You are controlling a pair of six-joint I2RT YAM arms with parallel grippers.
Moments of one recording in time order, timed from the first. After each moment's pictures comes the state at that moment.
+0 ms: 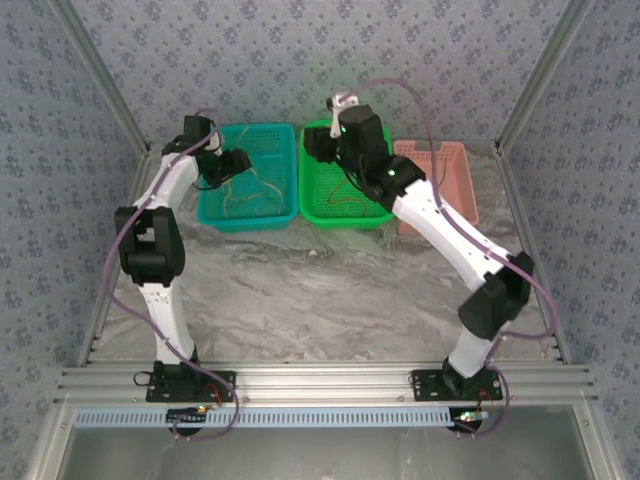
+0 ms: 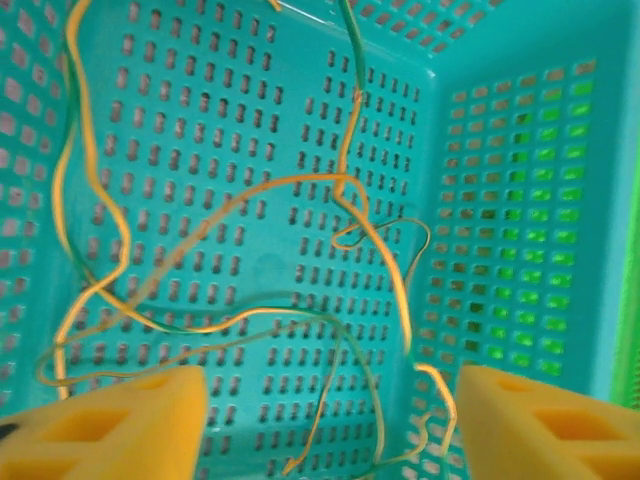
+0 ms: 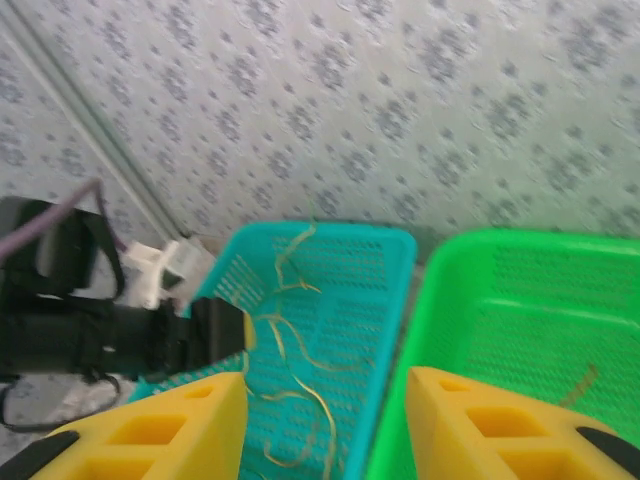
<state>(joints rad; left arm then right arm) -0.07 2.08 1.82 -0.71 0.30 -0.49 0.66 1.69 1.75 -0.36 0.17 0.32</state>
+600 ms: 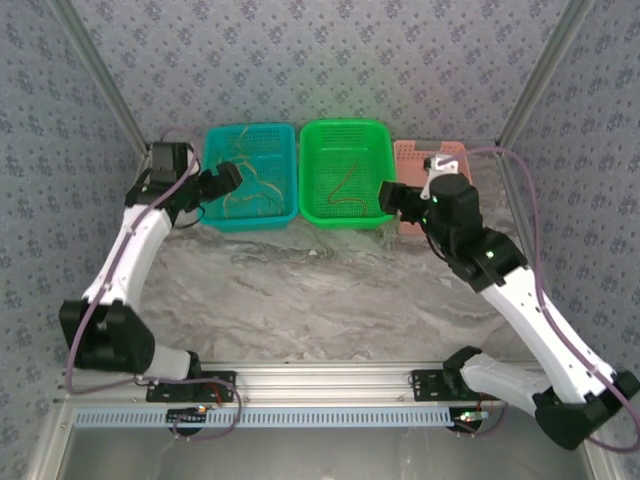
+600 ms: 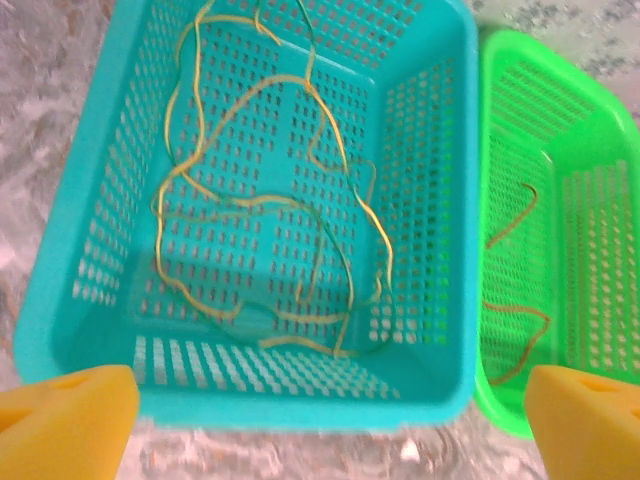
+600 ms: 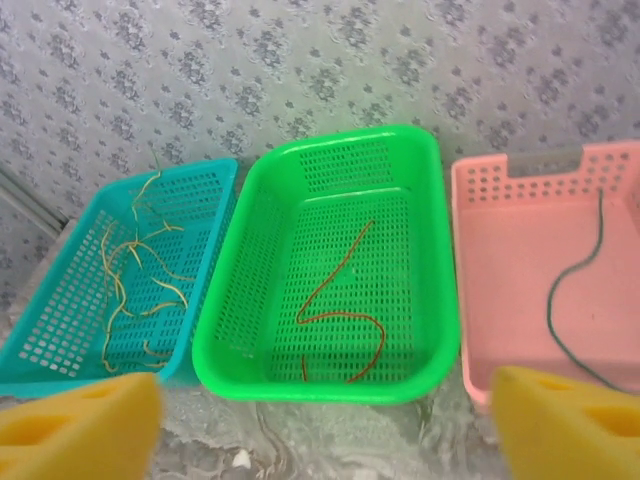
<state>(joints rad) -0.11 1.38 1.29 -0.65 0.19 -0.52 0.55 1.00 1.19 -0.58 0.27 0.41</state>
